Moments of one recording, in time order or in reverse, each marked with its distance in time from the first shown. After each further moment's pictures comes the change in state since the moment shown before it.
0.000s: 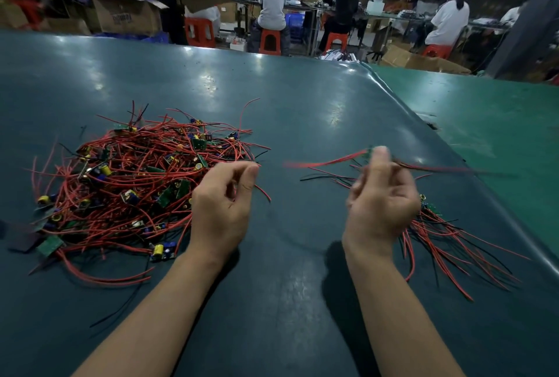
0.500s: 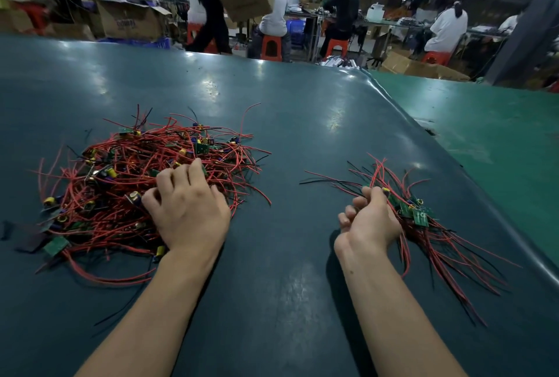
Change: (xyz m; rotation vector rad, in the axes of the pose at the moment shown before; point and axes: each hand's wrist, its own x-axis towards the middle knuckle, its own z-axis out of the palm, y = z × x) left_hand 0.003 -0.015 -0.019 0.925 0.011 -0.190; right_hand 0.010 0.027 -0.010 0.104 0.291 0.532
